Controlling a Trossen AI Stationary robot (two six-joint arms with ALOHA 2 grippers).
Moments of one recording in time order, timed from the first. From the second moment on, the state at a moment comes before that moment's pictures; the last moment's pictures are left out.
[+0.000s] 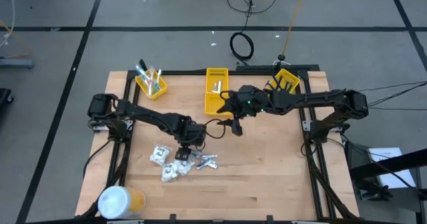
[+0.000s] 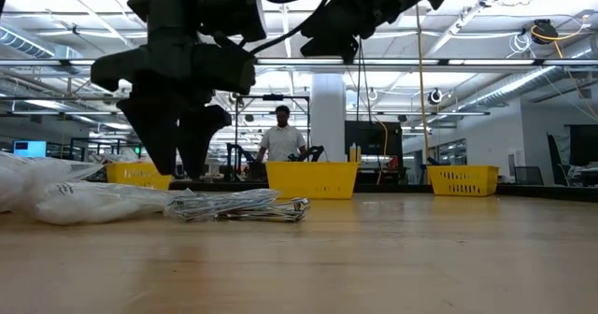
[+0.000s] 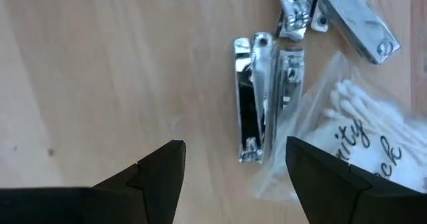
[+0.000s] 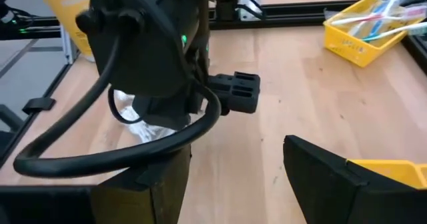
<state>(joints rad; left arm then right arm) -0.09 1.73 1.09 -0.73 0.13 0.08 -0.13 1.49 1.11 -0.11 -0.23 -0.01</state>
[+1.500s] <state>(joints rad) 0.08 1.84 1.08 -0.50 0.07 0.58 -0.06 1.49 0.82 0.25 -0.23 0.08</state>
